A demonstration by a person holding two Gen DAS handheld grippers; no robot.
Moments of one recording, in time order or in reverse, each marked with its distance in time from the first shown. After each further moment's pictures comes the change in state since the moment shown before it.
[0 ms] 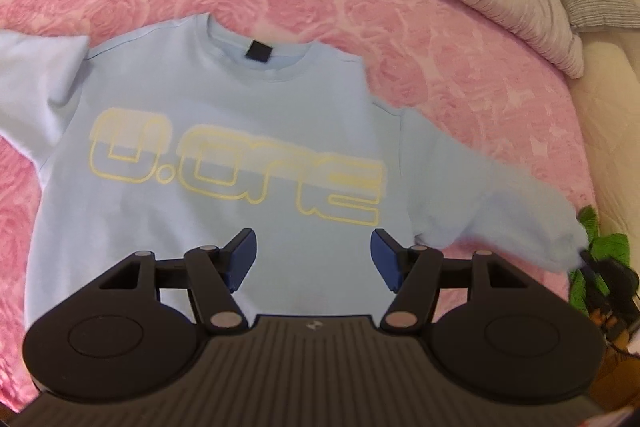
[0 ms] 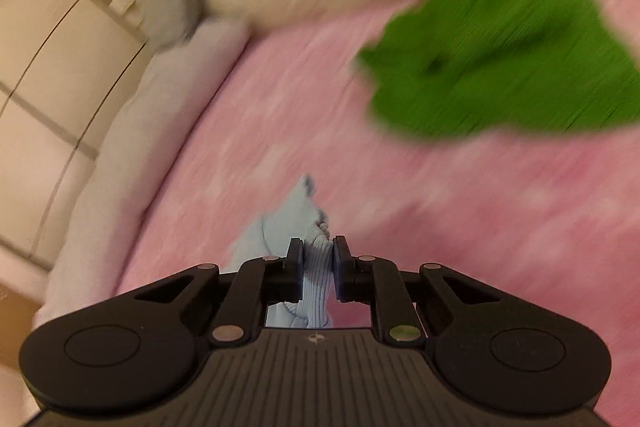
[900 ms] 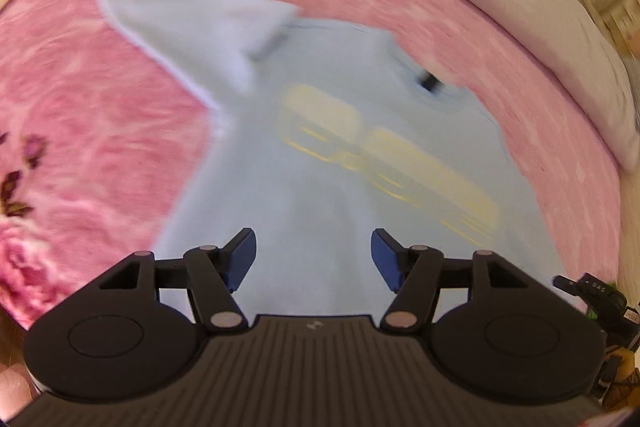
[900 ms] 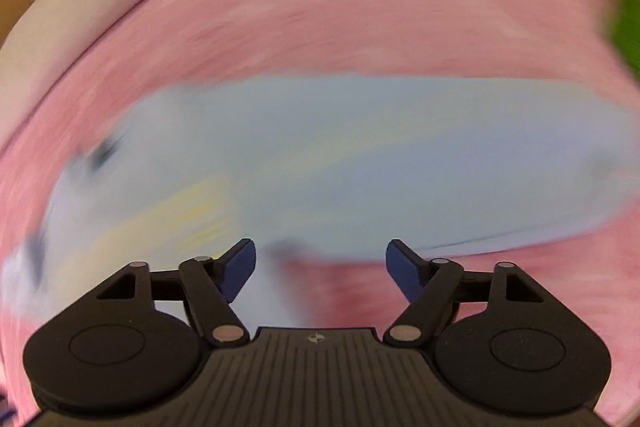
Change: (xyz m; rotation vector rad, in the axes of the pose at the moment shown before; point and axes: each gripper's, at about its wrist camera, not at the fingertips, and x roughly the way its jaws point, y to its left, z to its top) left arm -0.076 0.197 -0.046 -0.339 -0.059 0.127; right arm 0.011 0.199 -0.215 -0.698 0.625 -0.027
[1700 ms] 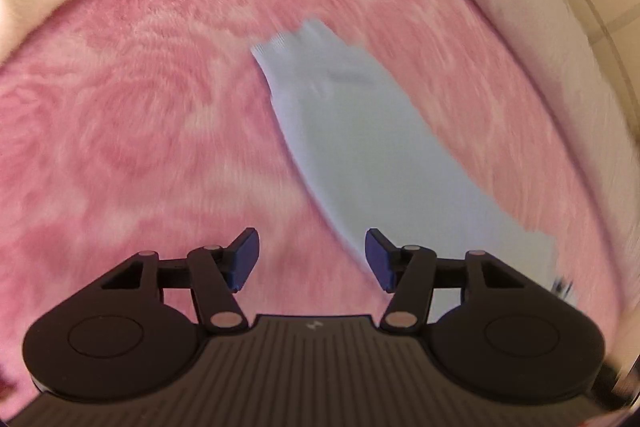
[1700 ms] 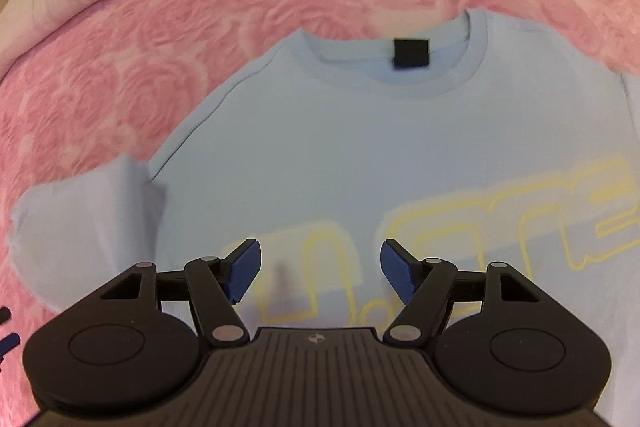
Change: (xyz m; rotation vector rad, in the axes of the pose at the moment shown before) left arm 0.102 0.310 0.236 -0.291 -0.080 -0.095; right arm 0.143 0.343 -0.031 -0.185 0.027 -0.042
